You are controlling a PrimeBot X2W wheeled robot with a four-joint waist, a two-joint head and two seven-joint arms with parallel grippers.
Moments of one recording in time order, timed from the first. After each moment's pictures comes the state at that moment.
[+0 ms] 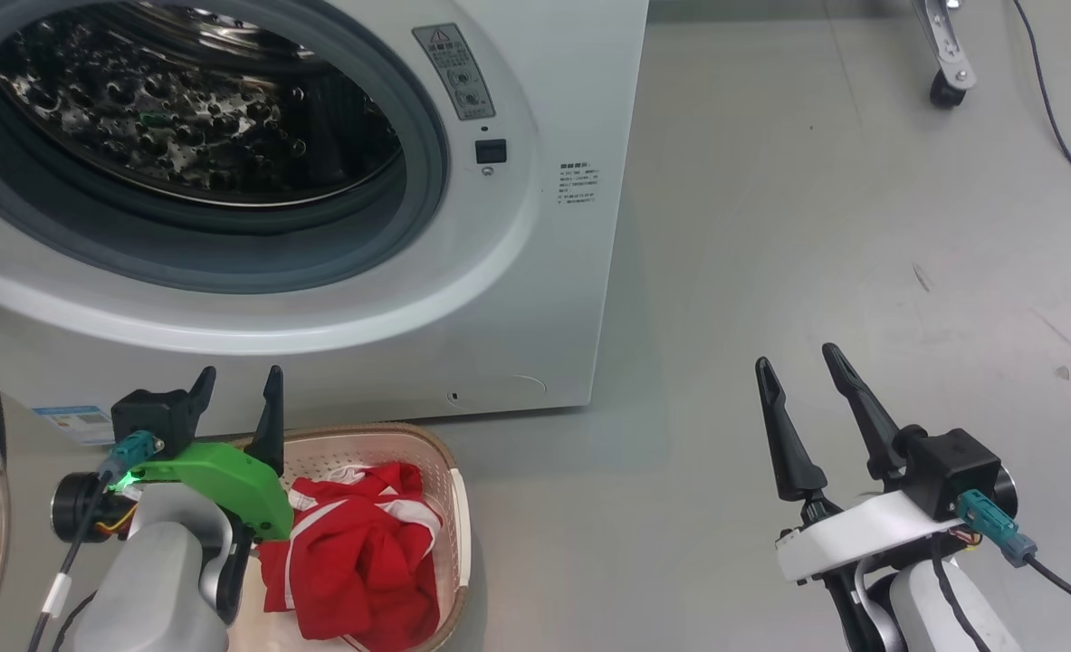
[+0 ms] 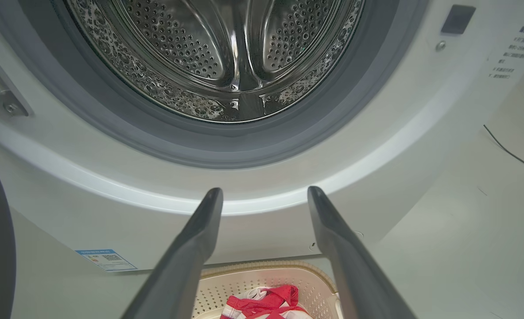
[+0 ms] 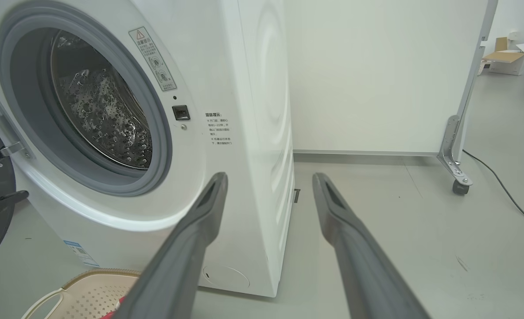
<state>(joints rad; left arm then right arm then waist) -0.46 0.07 -0.16 0.83 -0.35 -0.10 -0.25 -0.07 -0.06 0.23 0.14 0.29 0.06 -0.25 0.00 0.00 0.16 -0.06</state>
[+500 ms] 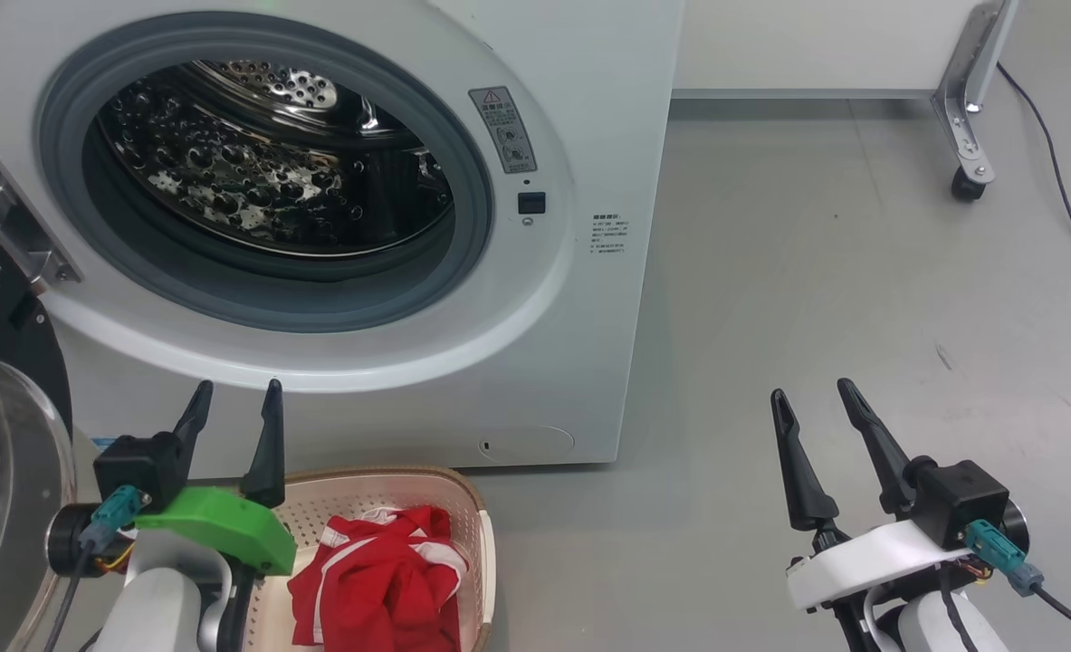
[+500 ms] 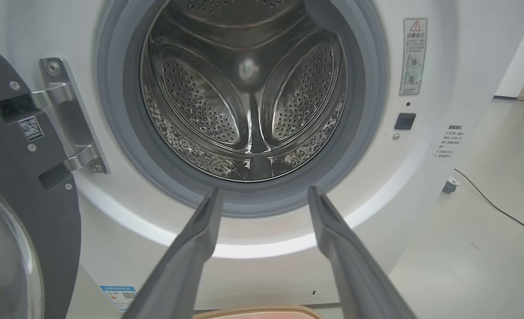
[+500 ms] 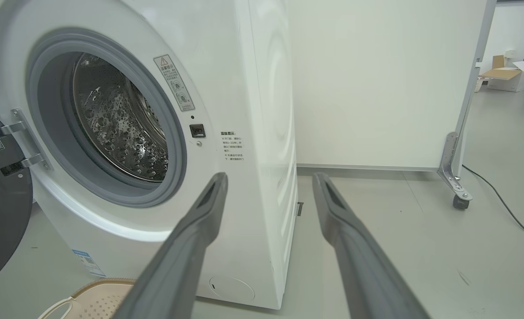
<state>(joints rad) -0.29 0.07 -0.11 0.55 -0.35 -0.10 -0.25 -0.01 -0.07 0.21 0.14 0.30 0.06 -0.25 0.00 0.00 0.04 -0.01</state>
